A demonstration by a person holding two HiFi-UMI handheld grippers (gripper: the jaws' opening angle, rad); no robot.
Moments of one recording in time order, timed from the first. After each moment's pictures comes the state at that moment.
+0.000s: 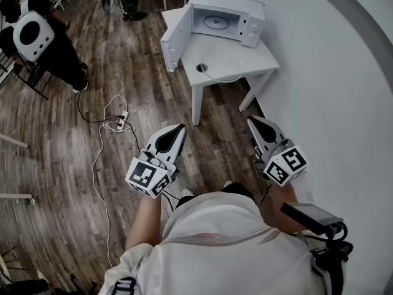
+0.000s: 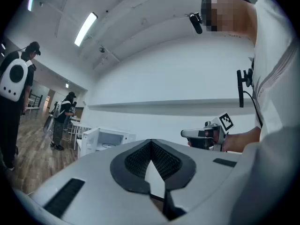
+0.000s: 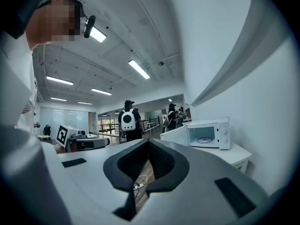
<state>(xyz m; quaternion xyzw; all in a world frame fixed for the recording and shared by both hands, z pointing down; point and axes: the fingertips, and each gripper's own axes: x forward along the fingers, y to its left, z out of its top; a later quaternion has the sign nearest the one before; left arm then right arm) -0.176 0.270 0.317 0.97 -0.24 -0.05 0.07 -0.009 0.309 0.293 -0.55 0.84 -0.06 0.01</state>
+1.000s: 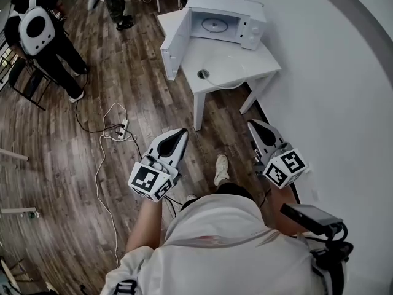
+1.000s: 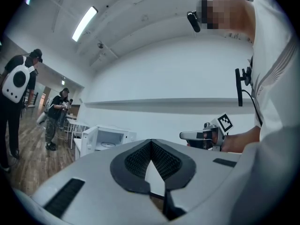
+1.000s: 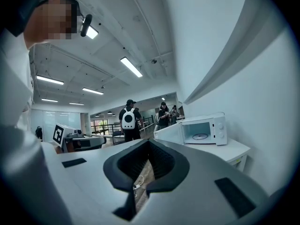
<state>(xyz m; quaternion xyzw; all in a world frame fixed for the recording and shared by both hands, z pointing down) -0.185 0.221 0.329 0.97 -0.21 -0.03 0.07 -0.017 0.261 0.318 -0.58 0.81 -0.09 0.02</state>
